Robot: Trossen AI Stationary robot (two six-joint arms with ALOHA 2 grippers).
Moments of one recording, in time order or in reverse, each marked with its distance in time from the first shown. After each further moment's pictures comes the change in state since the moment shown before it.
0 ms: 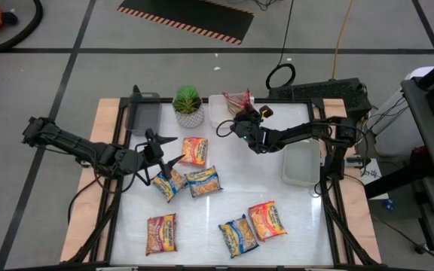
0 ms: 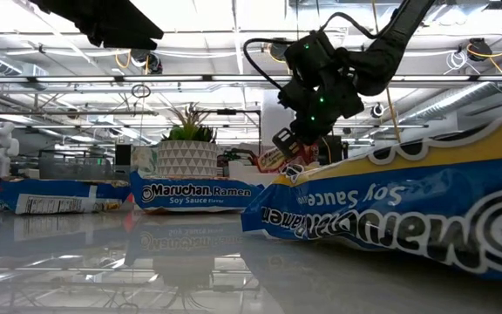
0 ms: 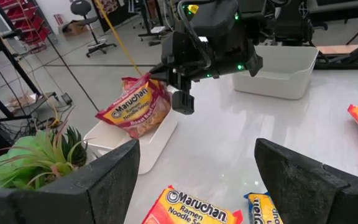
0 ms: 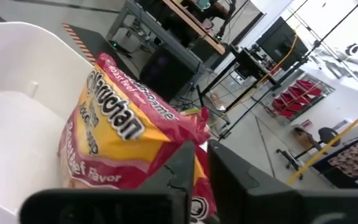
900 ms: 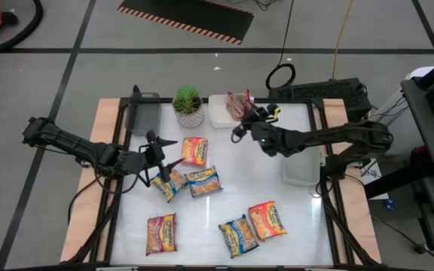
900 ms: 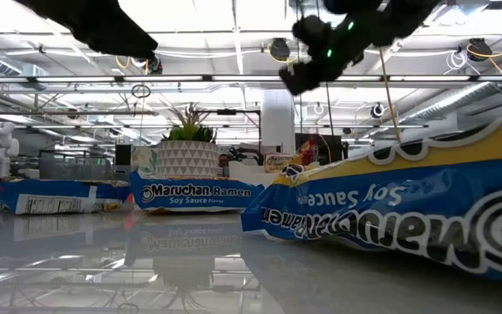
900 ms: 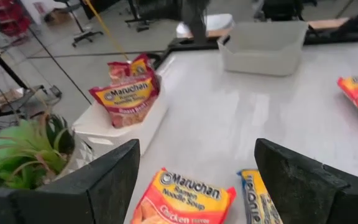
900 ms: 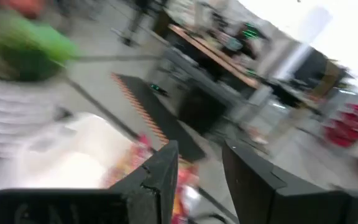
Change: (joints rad) left arm 0.000 0.000 0.000 -0.092 0.061 -0.020; right arm 0.135 -0.344 0.000 -0.182 -0.122 -0.002
